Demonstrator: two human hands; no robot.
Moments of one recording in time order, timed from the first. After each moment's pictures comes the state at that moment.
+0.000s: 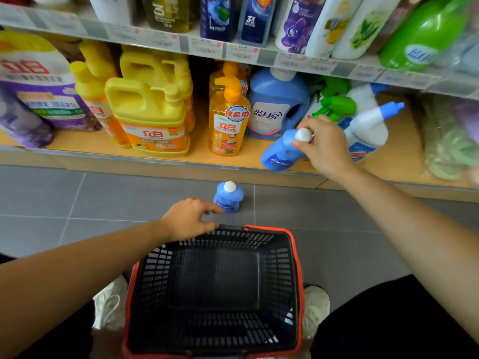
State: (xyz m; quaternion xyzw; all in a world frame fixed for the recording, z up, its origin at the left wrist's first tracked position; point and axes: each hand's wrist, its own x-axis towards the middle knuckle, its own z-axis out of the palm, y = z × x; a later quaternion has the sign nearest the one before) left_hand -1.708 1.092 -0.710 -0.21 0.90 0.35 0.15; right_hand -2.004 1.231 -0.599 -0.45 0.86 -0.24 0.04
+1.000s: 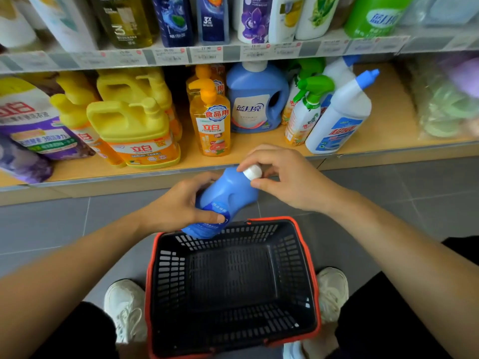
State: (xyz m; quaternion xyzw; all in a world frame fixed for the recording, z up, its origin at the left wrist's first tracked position) left_hand -1.715 1.085 -0.625 -0.13 0.82 0.56 0.05; right_hand -1.895 1.268 -0.564 -0.53 0.69 -0.39 0.28
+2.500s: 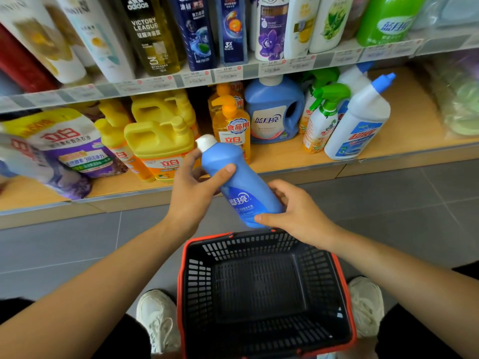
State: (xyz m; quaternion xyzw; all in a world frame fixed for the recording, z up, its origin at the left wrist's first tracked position) left_hand -1.719 1.101 -0.585 -0.33 0.61 0.67 -0.24; right_hand -1.843 1.274 -0.622 -0.33 0.72 -0.50 0.35
